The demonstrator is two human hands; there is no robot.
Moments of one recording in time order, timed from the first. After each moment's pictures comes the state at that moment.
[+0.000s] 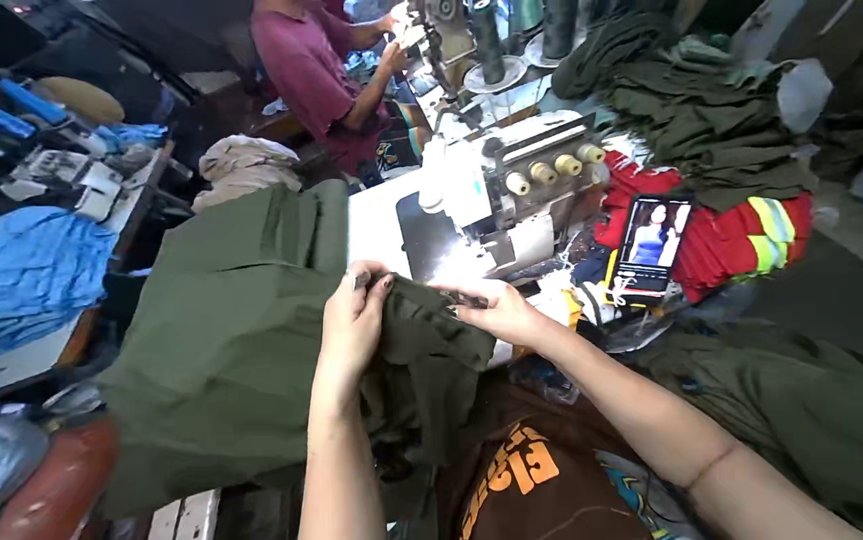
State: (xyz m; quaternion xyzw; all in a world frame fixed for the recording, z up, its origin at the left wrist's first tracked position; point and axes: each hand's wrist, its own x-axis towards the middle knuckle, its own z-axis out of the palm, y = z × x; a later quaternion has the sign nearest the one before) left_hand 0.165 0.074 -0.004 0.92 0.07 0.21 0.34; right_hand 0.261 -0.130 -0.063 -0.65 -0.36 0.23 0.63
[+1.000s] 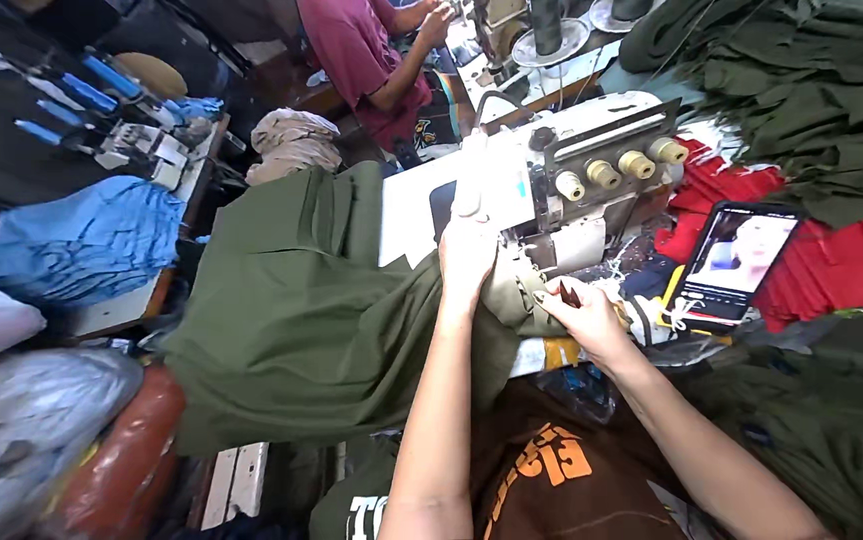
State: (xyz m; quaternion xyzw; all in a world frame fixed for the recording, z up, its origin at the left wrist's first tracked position) left_hand 0.272 0.024 -0.062 0.91 0.17 0.19 0.33; right_hand 0.280 -0.166 -0.118 -0.68 -0.16 0.15 0.70
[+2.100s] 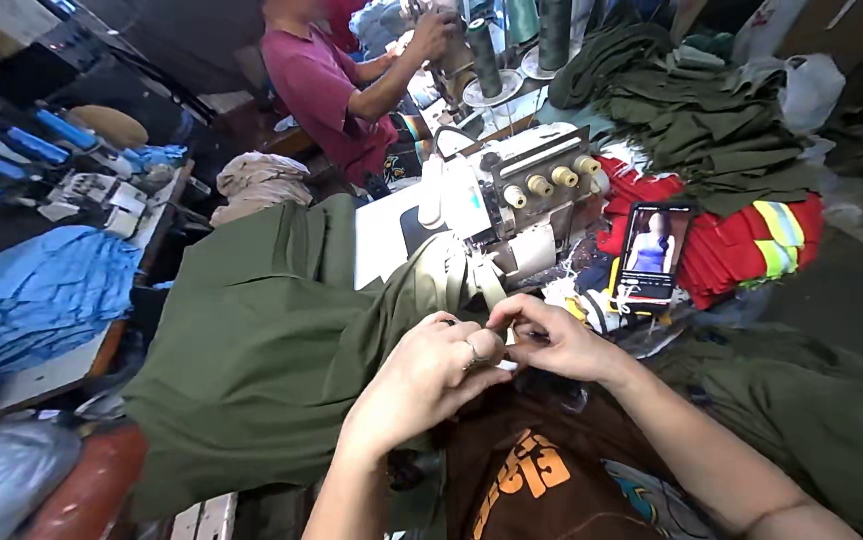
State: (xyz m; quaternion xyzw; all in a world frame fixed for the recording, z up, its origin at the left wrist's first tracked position) left_hand 0.158 0.012 0.020 0.91 -0.32 0.11 0.23; right_hand 0.253 -0.194 -0.067 -0.57 -0.49 0.13 0.65
